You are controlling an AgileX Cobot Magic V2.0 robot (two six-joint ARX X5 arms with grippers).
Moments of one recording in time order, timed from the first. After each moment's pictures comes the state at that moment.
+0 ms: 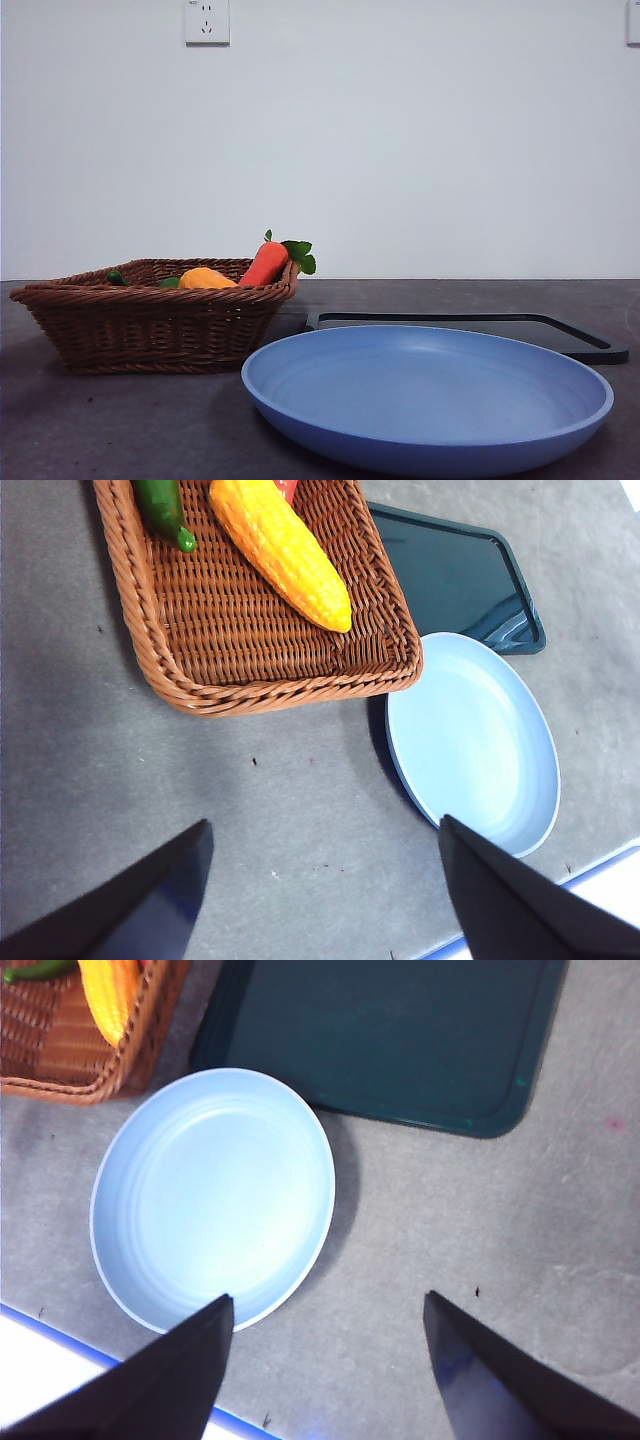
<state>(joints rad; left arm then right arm) -0.03 0.55 0.69 -0.90 0.55 -0.16 0.04 0.79 0.93 -1.10 -0.44 -0.02</state>
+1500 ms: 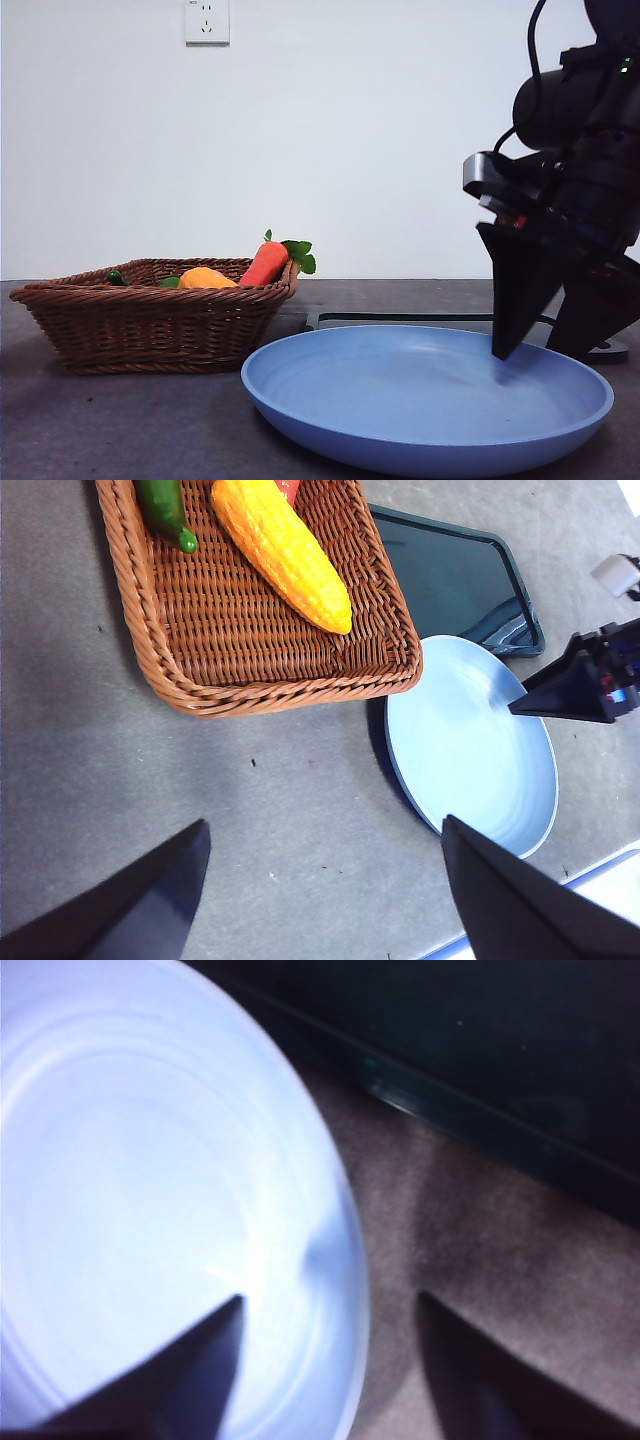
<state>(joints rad) -0.03 0.55 0.69 -0.90 0.55 -0.17 0.33 1.61 0.93 -0.65 -0.41 0.00</state>
